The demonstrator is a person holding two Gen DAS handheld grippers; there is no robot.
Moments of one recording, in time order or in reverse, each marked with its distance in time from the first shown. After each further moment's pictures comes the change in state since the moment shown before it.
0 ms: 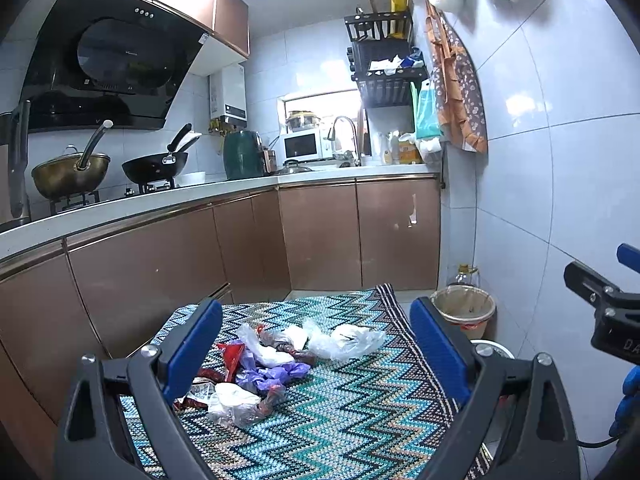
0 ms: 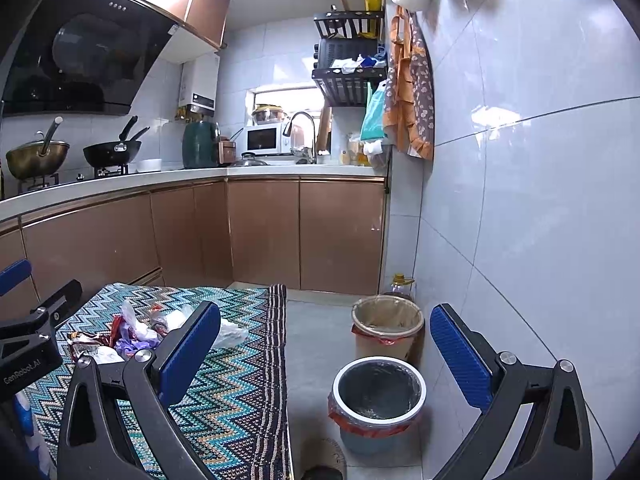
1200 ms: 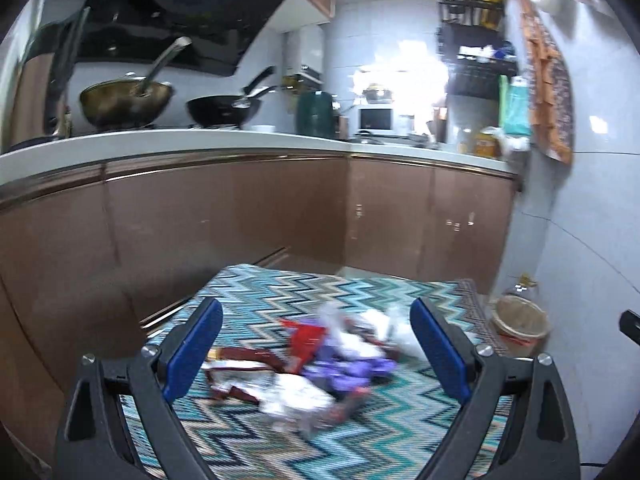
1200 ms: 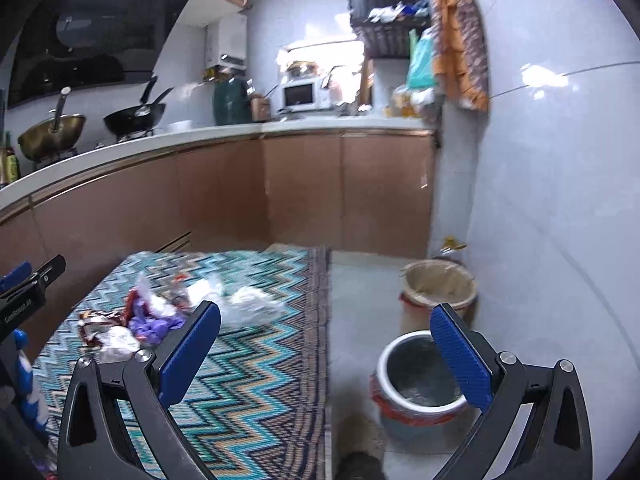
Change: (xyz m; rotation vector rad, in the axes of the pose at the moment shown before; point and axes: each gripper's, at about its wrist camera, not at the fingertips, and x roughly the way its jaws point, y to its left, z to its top) left arm 0.074 0.113 -0.038 -0.180 0.106 0.208; right arm 0.098 0.035 -0.018 -0.004 0.179 0.188
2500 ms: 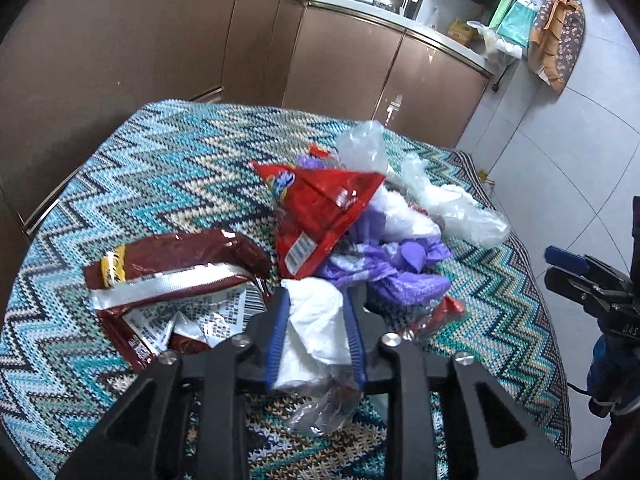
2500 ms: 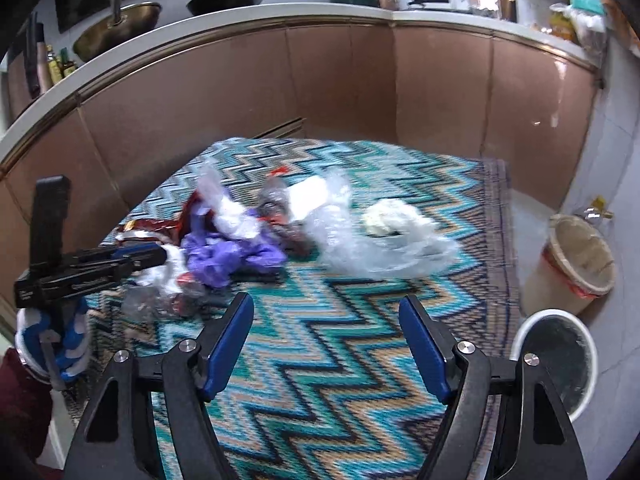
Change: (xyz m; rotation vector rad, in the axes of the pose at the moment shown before) left arm 0.171 0.049 -0.080 -0.034 0.547 -0.371; right arm 0.174 0.107 -0.036 -0.171 0.377 0.411
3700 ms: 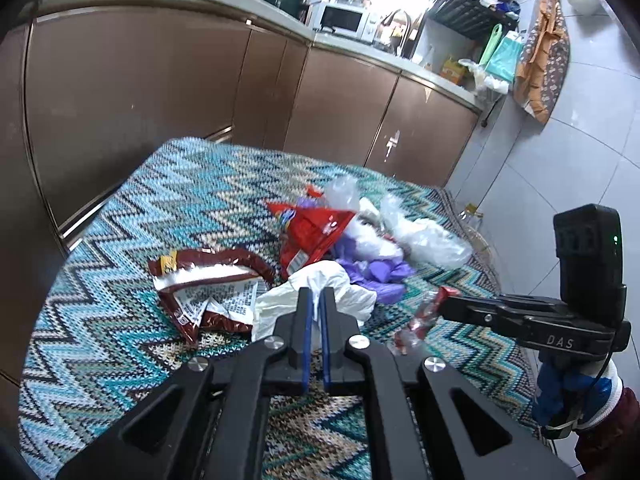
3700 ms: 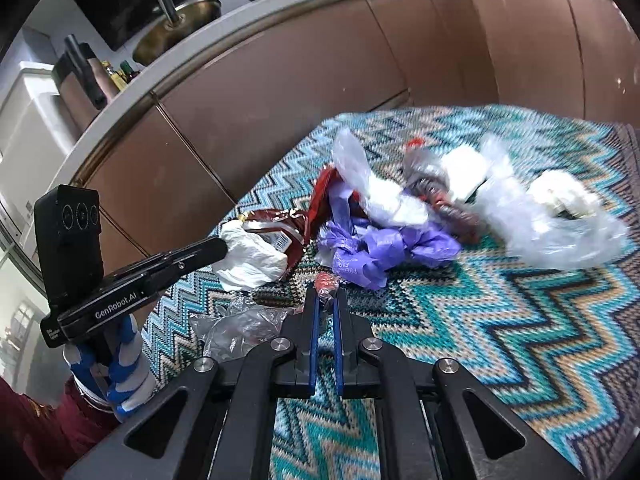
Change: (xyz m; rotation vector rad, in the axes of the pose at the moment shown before) left arm -0.083 -0.009 -0.013 -0.022 -0.154 -0.001; right arm 0.029 0.055 0.005 0.053 0.070 0.390
